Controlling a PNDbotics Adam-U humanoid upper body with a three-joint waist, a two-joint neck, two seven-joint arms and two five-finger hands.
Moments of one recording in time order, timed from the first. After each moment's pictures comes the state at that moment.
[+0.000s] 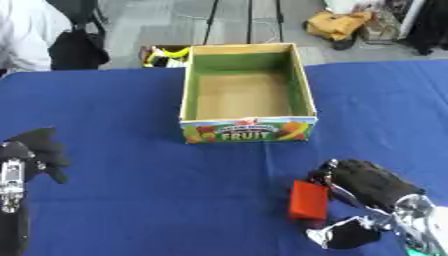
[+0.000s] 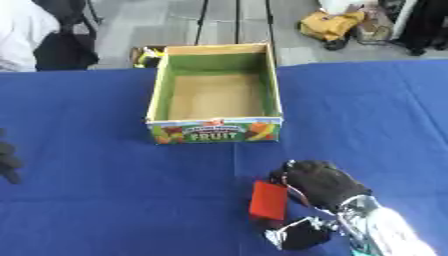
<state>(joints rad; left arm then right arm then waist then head) -0.27 0.14 -0.02 -1.98 -0.31 -0.11 0.26 -0.42 -0.36 0.19 -1.95 1.21 0.01 0.70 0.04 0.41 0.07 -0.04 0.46</state>
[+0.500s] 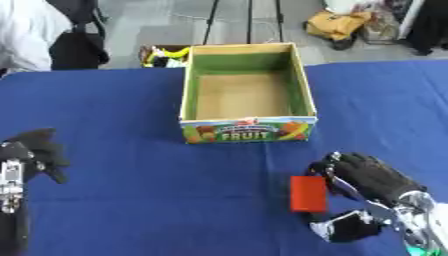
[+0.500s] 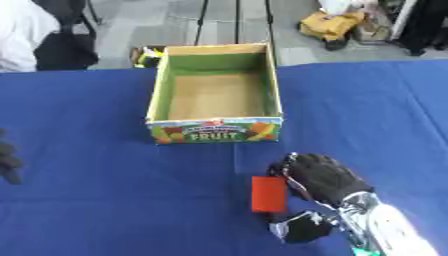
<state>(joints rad) -0.27 0.14 -0.02 -1.98 -0.31 -0.11 0.26 -0.47 -0.36 0.17 -1.96 1.16 0.08 0.62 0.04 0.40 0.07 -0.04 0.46</state>
